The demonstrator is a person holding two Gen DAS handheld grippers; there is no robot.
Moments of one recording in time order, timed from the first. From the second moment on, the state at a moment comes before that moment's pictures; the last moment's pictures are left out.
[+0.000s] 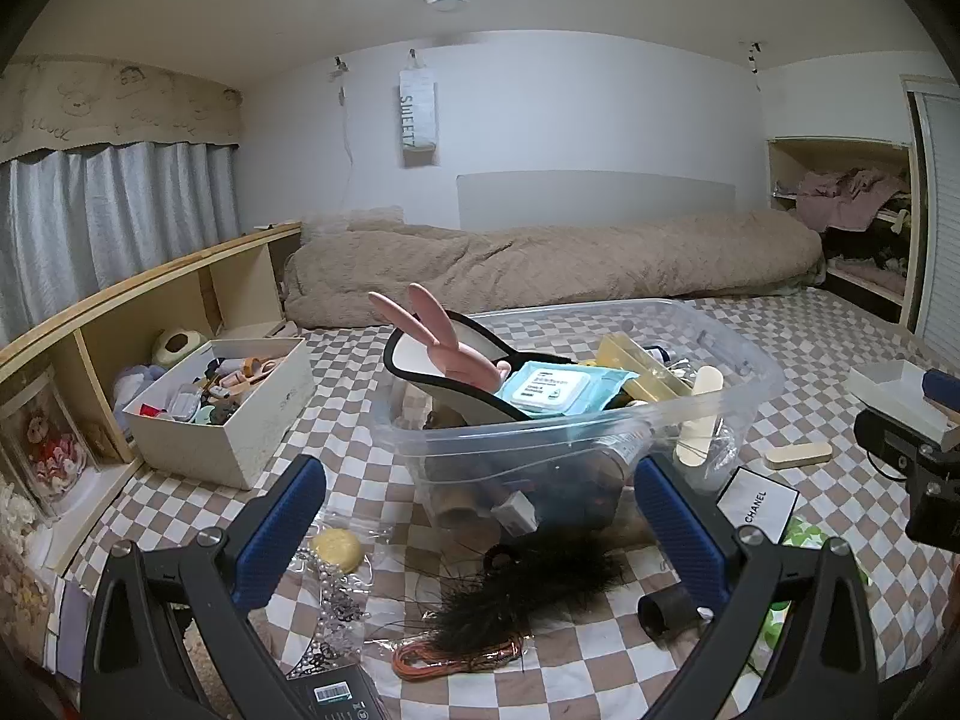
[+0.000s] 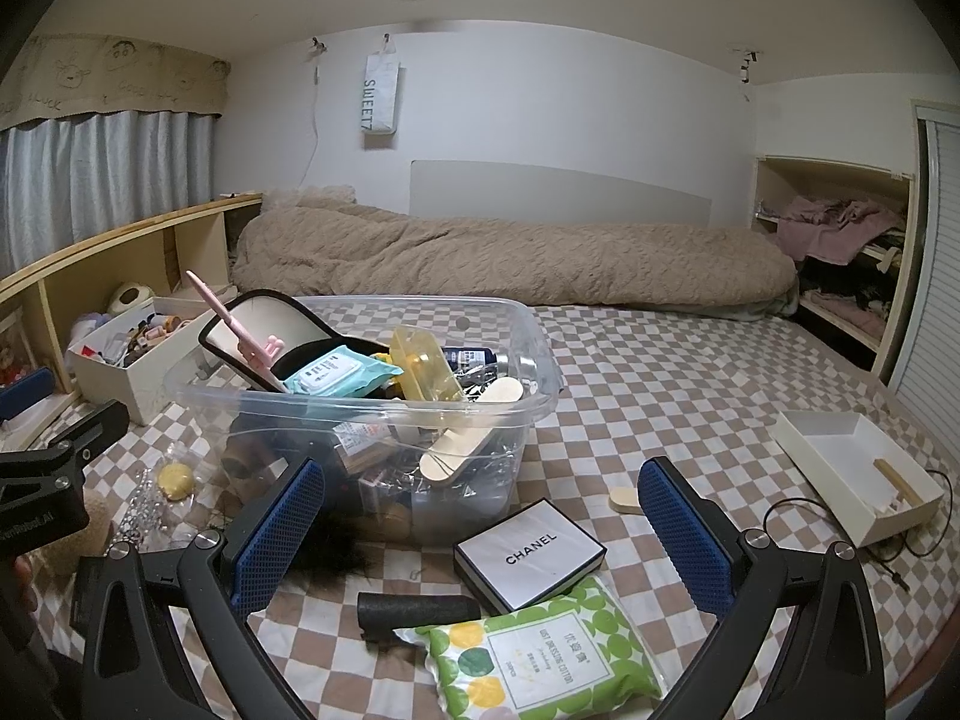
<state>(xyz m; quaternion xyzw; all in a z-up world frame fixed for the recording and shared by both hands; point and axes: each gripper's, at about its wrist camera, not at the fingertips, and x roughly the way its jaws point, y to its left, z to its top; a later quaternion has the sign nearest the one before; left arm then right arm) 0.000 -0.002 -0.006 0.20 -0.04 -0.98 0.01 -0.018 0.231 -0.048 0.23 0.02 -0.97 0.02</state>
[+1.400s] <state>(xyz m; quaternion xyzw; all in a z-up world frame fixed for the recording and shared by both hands) -0.008 -0.035 -0.010 0.21 -0.01 -0.98 0.05 -0.030 0.230 -0.064 0.24 0.00 -0.97 0.05</state>
